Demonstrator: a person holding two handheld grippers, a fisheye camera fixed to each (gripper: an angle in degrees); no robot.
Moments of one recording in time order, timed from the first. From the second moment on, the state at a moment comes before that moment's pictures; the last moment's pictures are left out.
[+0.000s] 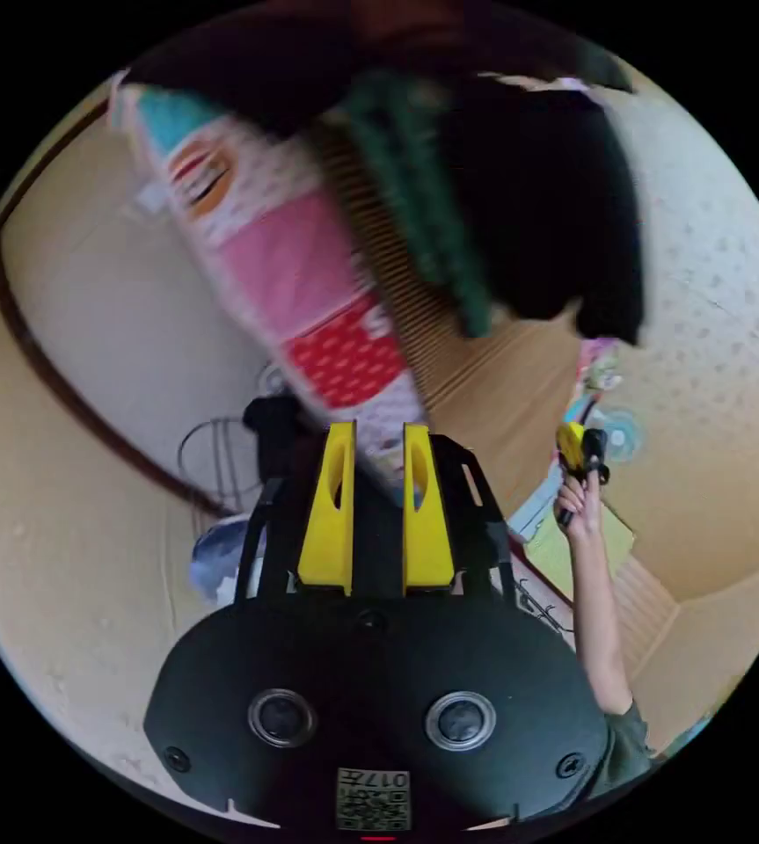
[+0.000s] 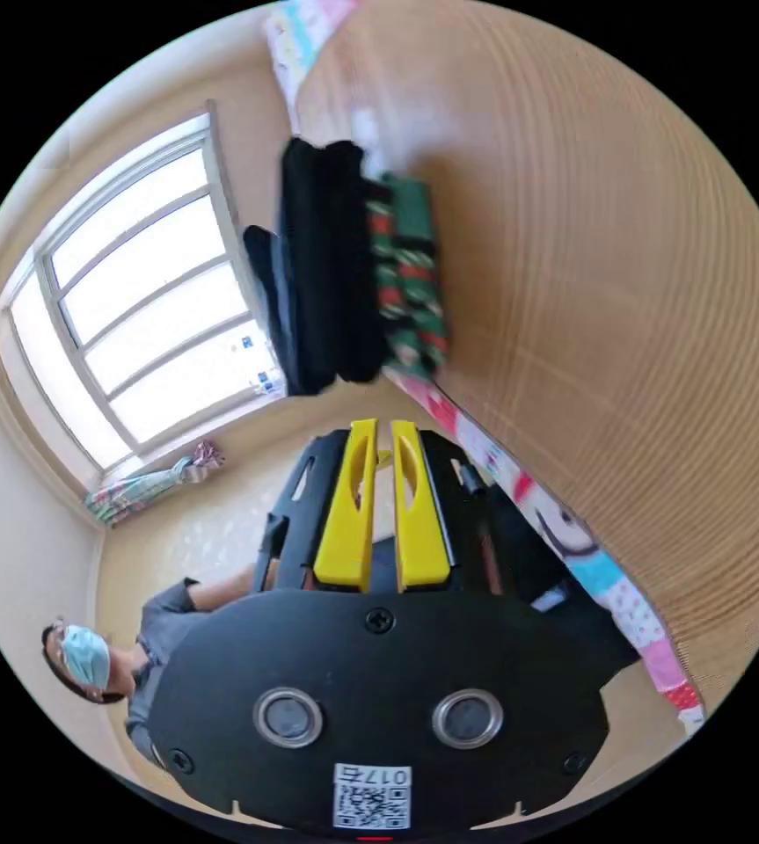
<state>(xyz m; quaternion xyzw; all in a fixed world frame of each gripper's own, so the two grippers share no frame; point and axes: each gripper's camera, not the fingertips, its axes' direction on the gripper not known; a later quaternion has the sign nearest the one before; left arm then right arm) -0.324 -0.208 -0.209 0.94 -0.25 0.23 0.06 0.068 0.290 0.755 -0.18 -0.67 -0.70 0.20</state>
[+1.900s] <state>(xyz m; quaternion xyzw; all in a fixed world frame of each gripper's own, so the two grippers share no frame) -0.003 -0.557 -0.398 0.90 -0.37 0.16 0.19 0.174 0.097 1.015 -0.38 -0.91 -0.09 0.12</state>
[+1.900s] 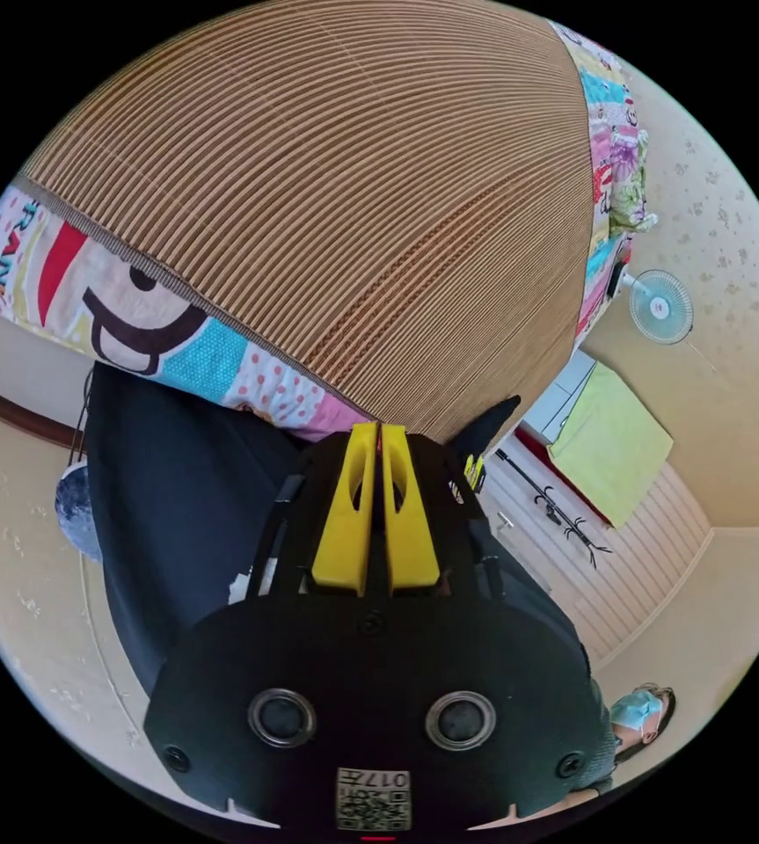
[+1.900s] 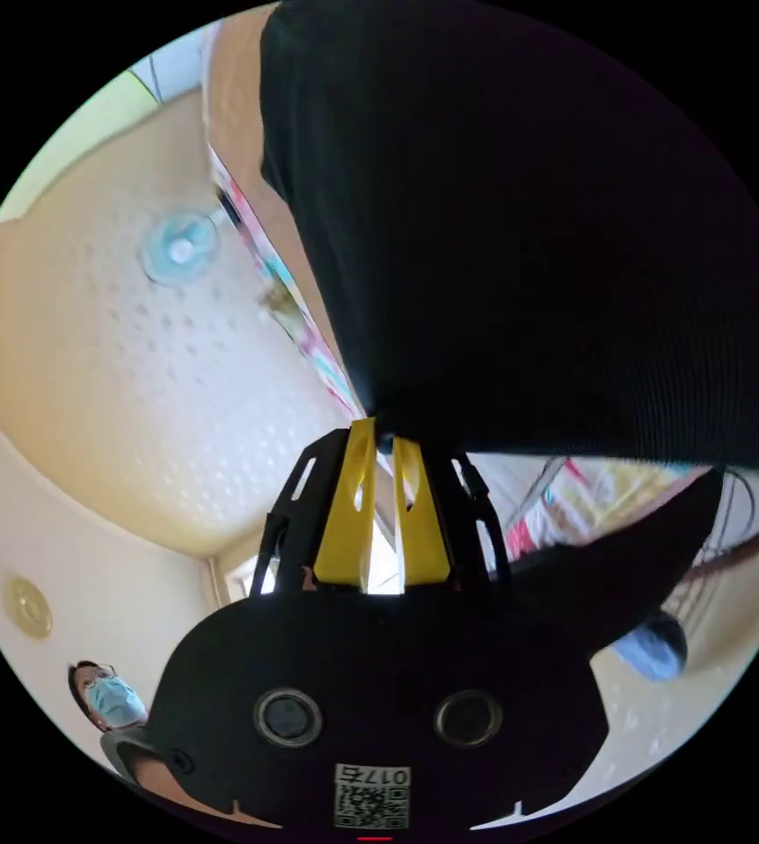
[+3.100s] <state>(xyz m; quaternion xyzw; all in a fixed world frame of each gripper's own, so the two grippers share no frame) 0.143 -0.766 -0.472 0.78 -0.60 0.11 0.16 0.014 0.129 0.877 -0.01 -0.88 -0.47 0.05</state>
